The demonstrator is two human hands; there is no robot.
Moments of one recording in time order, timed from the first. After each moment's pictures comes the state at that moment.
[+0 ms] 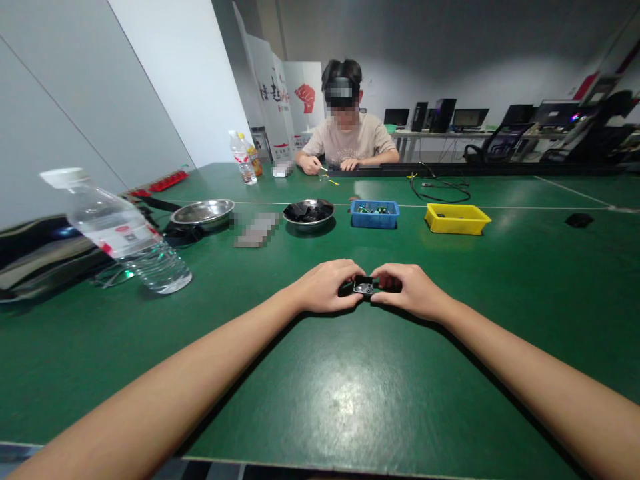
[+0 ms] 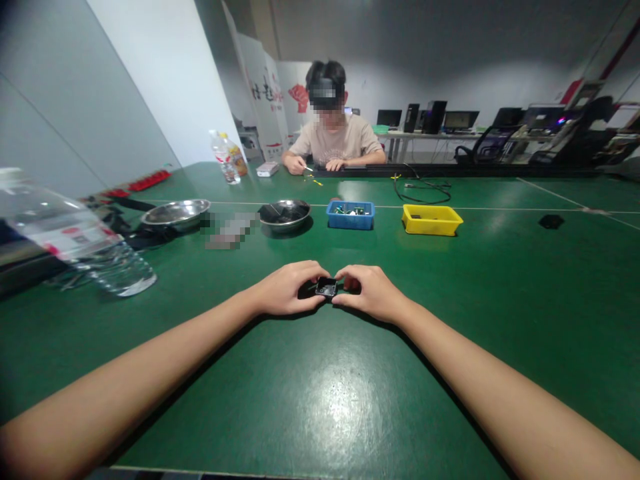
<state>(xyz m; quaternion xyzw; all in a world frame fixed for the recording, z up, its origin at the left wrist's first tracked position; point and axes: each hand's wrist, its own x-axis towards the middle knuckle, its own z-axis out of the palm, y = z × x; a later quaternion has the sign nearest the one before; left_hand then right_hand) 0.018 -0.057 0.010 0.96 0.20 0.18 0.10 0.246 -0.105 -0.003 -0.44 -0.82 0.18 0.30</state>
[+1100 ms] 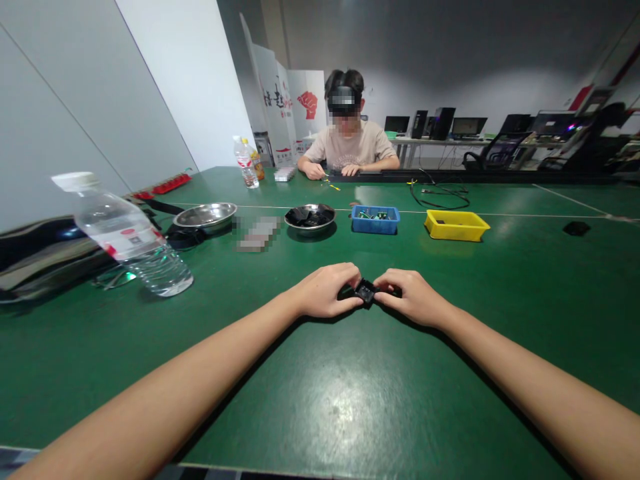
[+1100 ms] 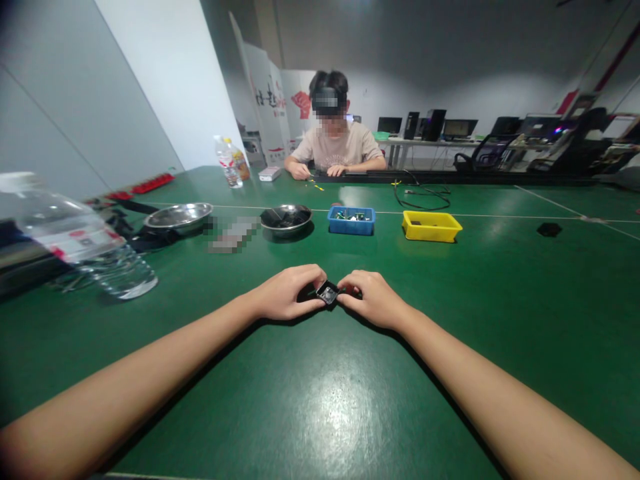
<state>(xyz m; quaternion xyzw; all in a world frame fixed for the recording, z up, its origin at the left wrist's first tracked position) 0.015 -0.055 0.009 0.95 0.21 0.19 0.13 0.247 -0.104 -0.004 -0.43 -0.84 0.15 0.28</state>
